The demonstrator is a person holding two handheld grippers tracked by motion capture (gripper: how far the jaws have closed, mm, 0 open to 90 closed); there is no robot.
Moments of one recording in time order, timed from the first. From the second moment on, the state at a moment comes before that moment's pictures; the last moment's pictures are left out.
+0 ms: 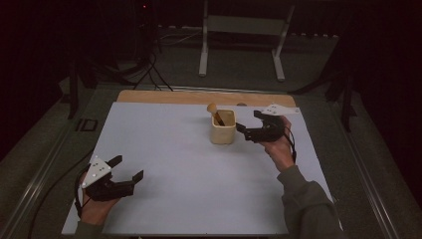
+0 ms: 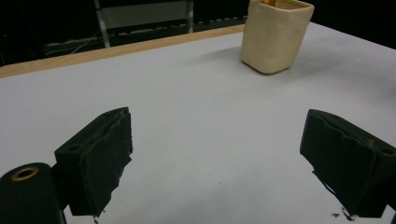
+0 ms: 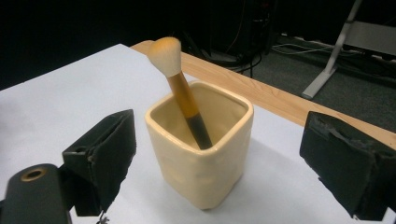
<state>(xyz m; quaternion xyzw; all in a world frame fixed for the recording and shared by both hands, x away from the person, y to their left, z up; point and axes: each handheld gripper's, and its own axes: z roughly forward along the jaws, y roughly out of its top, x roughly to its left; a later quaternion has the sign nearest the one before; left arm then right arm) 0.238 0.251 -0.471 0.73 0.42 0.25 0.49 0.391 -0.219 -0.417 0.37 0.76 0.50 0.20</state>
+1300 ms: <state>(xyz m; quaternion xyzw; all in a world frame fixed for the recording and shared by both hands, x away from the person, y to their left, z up) 0.238 0.251 -0.471 0.73 0.42 0.24 0.49 0.329 -0.266 -0.441 0.35 0.75 0.52 0.22</state>
